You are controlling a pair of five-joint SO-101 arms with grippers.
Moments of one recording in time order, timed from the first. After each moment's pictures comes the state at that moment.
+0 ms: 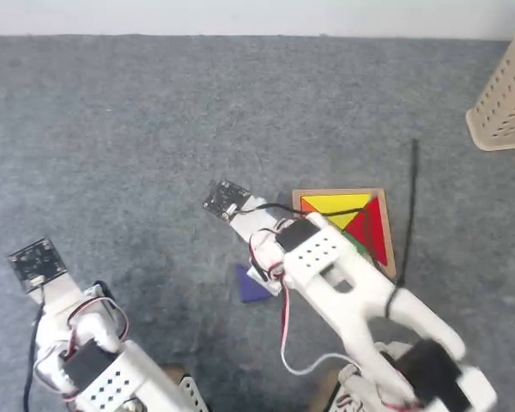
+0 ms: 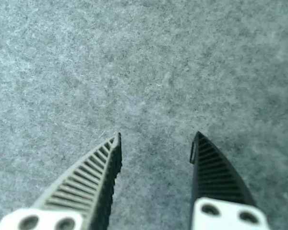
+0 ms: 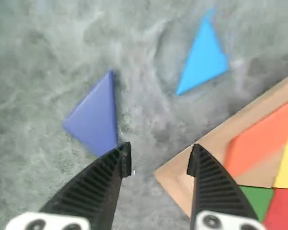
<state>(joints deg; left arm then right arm) -52.5 -103.8 97.6 72.2 -7.3 -42.0 -16.4 42.0 58.6 16.2</state>
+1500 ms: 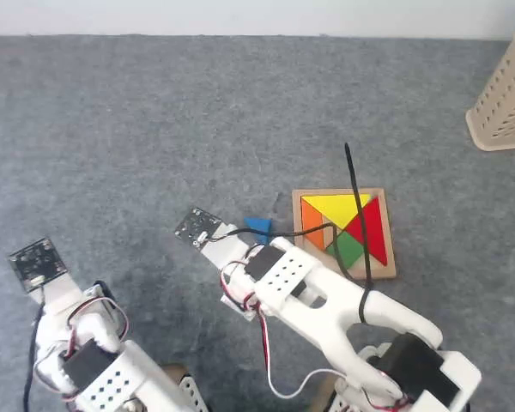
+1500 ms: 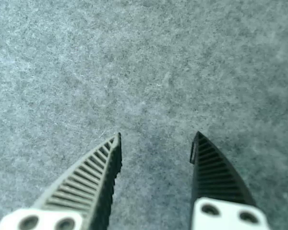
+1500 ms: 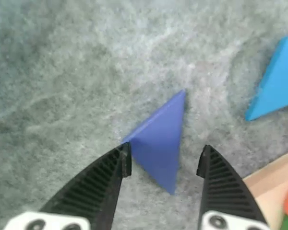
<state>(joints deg) -52.5 -103.8 97.6 72.2 -7.3 -54.9 -10.2 44.3 52.5 5.1</state>
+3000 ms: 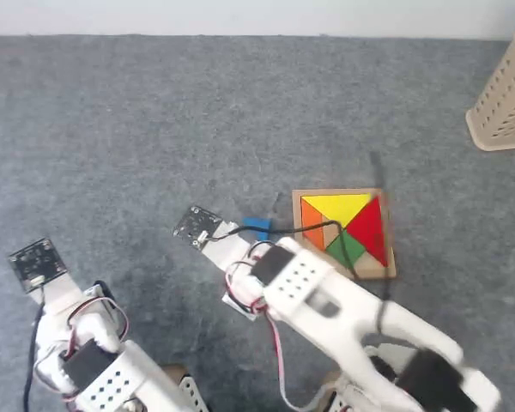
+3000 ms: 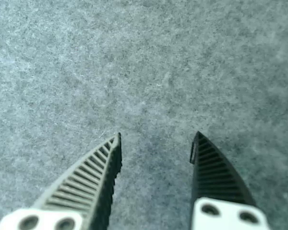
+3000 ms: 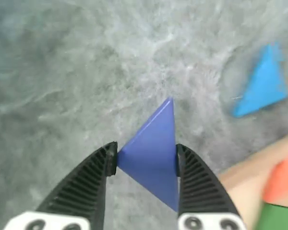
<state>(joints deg) -52.5 -103.8 97.6 72.2 -7.3 -54.1 -21.3 44.1 59.5 10.2</state>
